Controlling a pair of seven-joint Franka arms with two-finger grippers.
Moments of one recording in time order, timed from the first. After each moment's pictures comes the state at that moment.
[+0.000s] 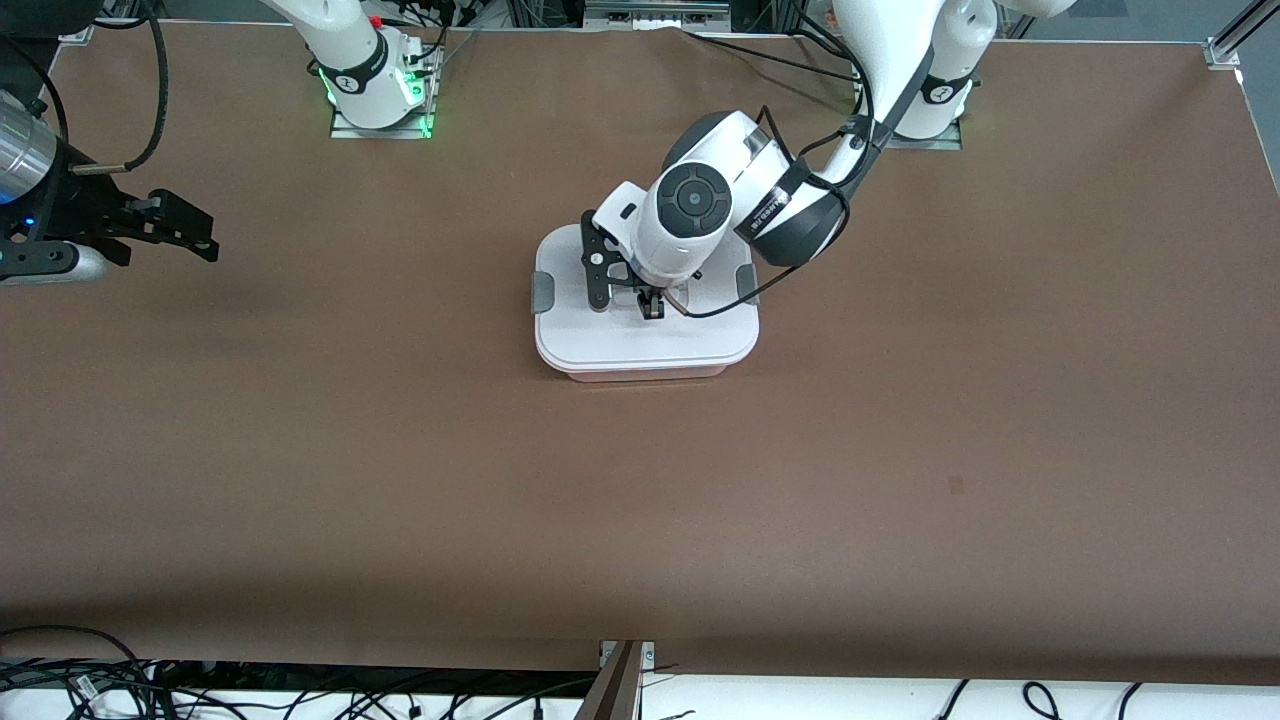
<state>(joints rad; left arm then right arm) -0.63 0.59 -0.14 -1.44 -0.21 1.98 0.76 0.19 0.06 -0.12 -1.53 0.02 1.56 0.01</state>
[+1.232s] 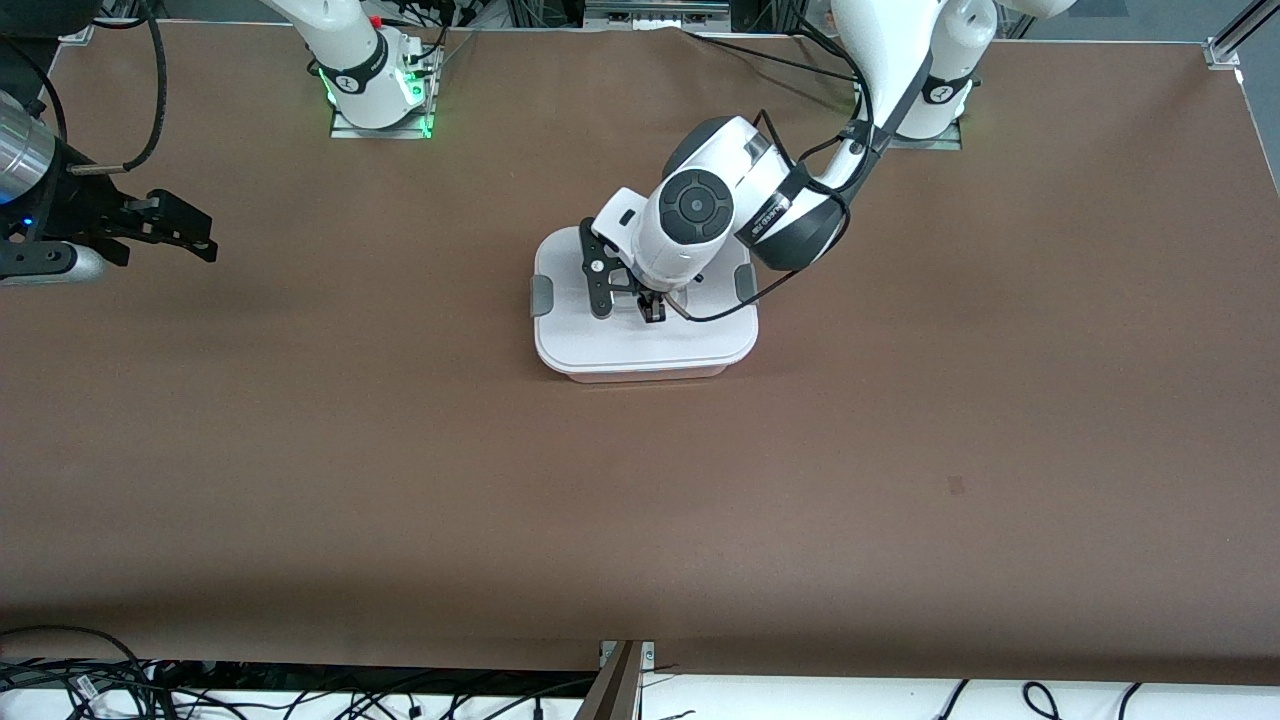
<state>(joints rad) -0.63 0.60 -0.13 -1.43 -0.22 1.99 0.72 0.19 0.06 -0.13 -1.53 0.02 1.56 0.01</state>
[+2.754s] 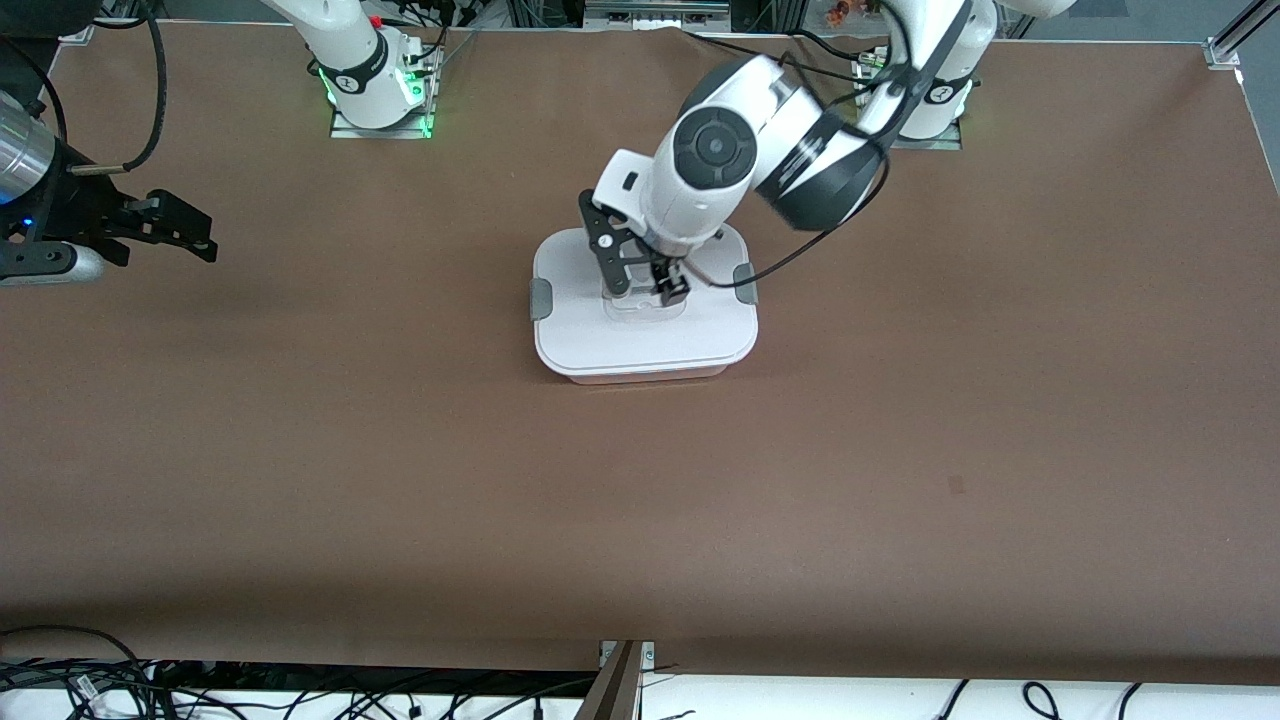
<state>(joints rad) -0.62 0.46 -0.11 -1.40 -0.22 1.78 0.44 0.19 0.06 -0.13 -1.53 0.02 1.56 0.01</state>
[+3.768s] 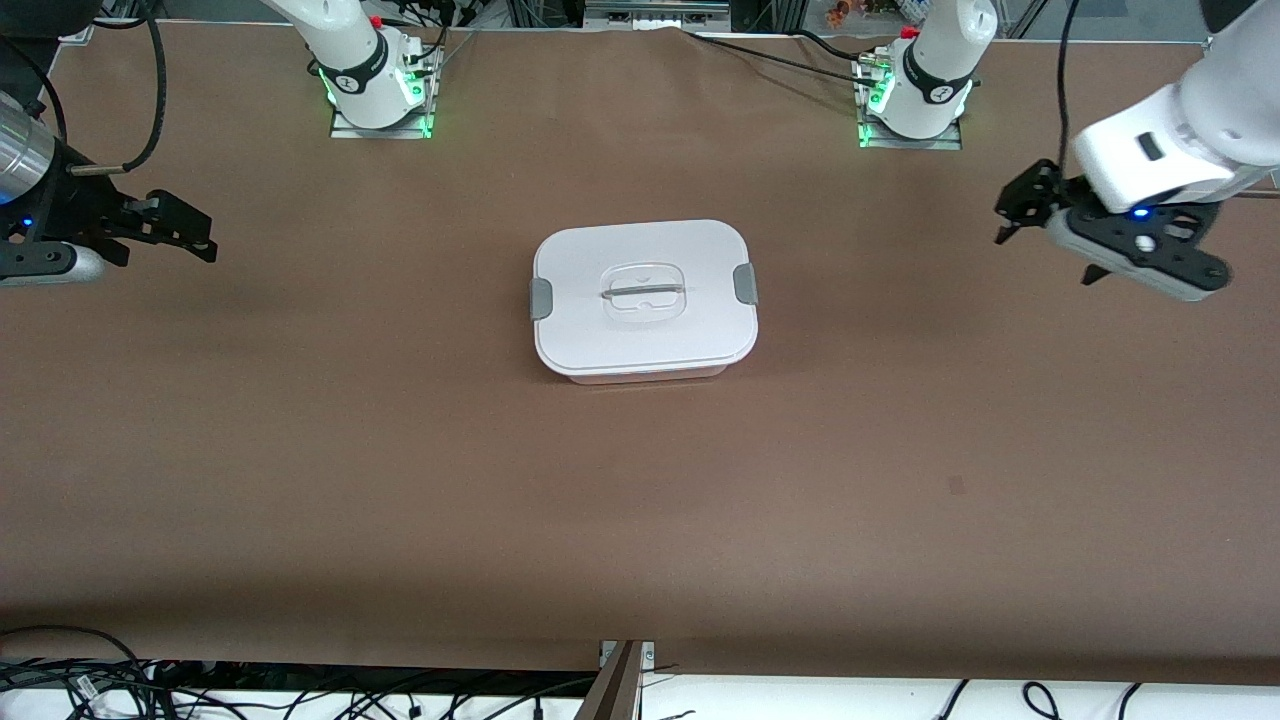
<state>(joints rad) -0.08 0.06 -0.06 -1.50 -0.02 1.55 0.27 0.19 0.06 -0.13 -1.53 0.02 1.56 0.01</state>
